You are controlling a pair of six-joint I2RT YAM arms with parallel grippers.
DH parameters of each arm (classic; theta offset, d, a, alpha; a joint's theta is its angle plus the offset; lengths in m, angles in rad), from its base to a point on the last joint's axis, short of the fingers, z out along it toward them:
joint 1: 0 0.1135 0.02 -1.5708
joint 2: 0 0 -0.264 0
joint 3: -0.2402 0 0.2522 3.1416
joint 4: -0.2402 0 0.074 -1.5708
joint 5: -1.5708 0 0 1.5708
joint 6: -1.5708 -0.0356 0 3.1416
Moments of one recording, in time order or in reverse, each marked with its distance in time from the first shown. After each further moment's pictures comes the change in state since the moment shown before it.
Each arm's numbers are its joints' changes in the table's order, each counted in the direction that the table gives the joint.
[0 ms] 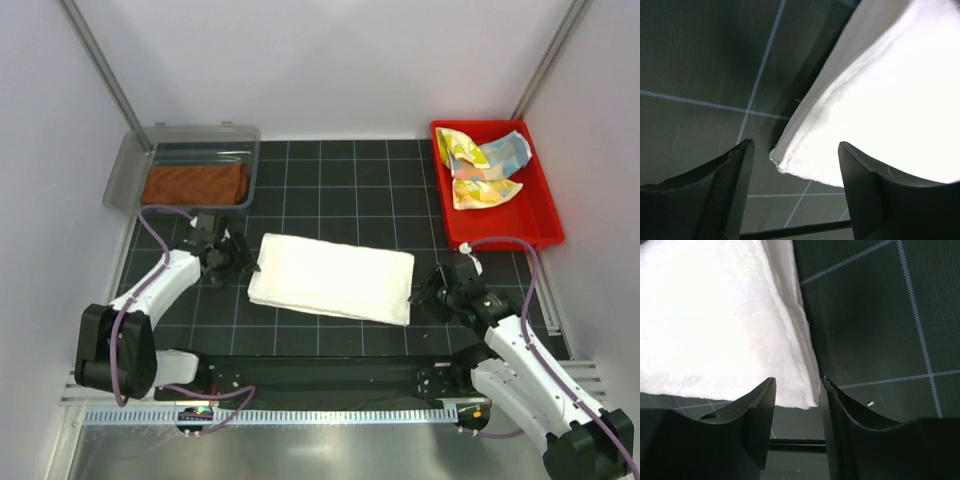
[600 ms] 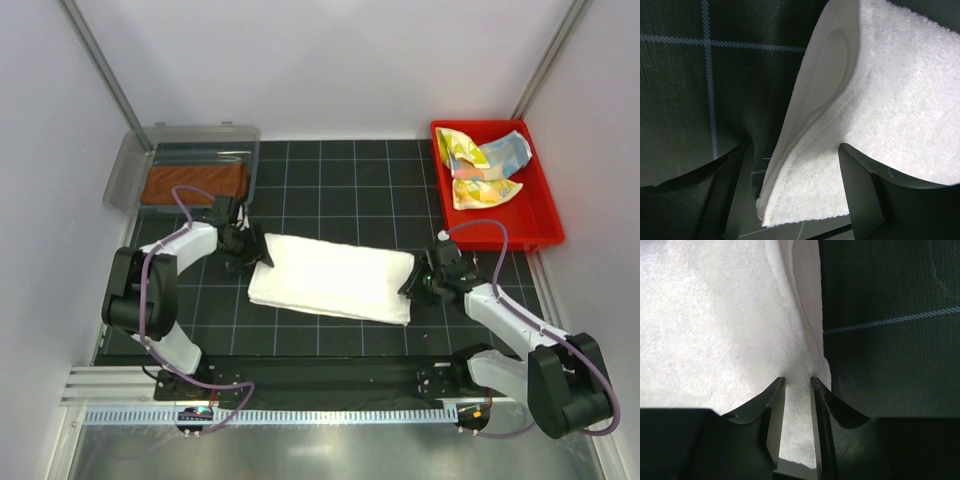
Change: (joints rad) left arm 0.001 0.312 -0.200 0.050 -0.135 -0.215; right arm -0.044 0.386 -0.018 0.338 0.082 0.122
